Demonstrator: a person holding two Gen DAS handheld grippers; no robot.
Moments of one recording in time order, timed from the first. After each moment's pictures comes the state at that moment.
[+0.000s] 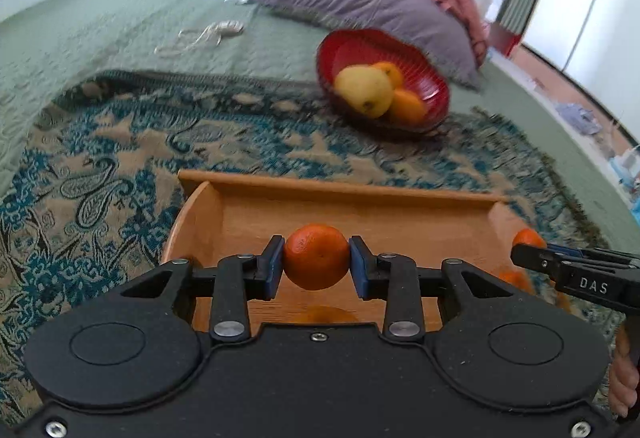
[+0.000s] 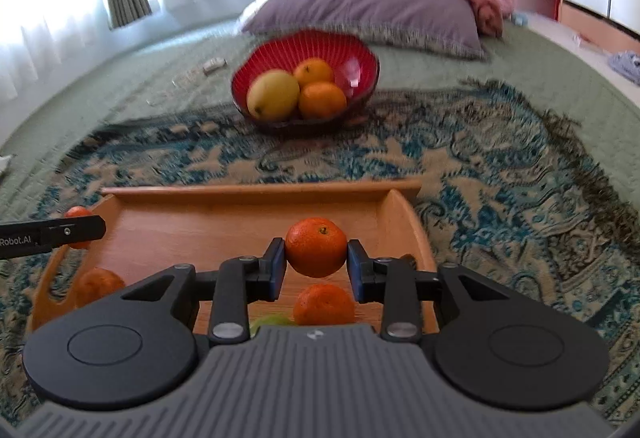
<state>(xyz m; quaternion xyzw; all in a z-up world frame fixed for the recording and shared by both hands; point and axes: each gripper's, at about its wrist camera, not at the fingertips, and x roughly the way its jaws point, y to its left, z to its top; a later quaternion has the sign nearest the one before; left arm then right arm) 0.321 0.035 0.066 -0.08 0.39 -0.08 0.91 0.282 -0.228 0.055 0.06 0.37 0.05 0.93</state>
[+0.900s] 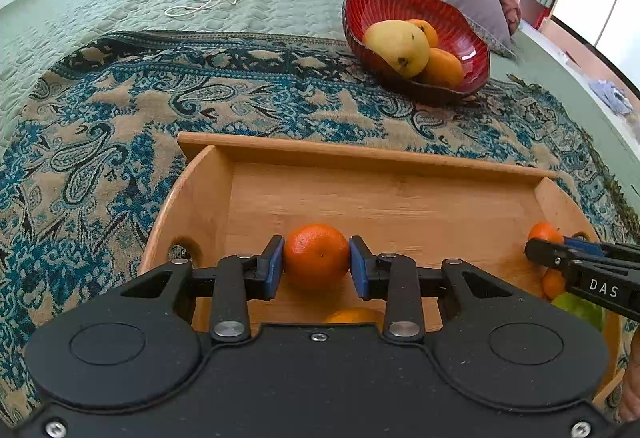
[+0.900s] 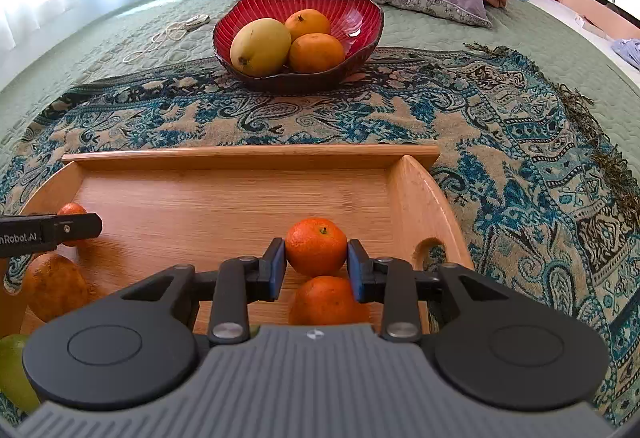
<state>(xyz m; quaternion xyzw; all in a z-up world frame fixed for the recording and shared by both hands) 0.343 0.026 0.029 -0.06 0.43 -0.05 0.90 0.310 -0.212 0.021 0.03 0.41 0.03 0.91</state>
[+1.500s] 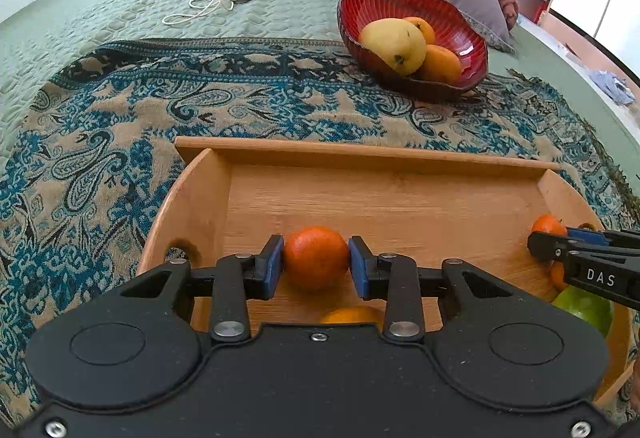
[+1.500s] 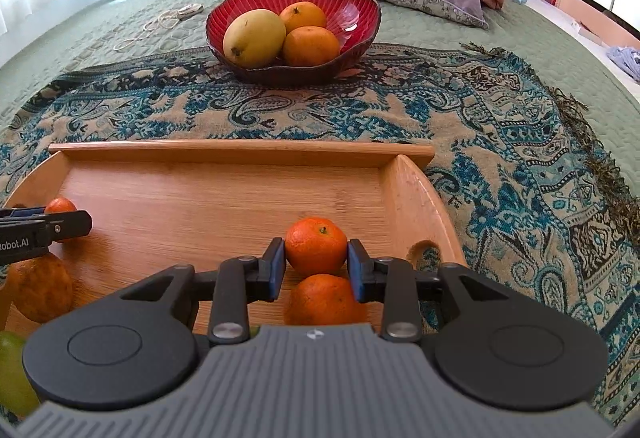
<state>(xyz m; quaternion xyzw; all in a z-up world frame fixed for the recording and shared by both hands) 0.342 0.021 0.028 -0.04 0.42 -0.05 0.90 0.316 -0.207 0.019 0.01 0.42 0.02 0.91</state>
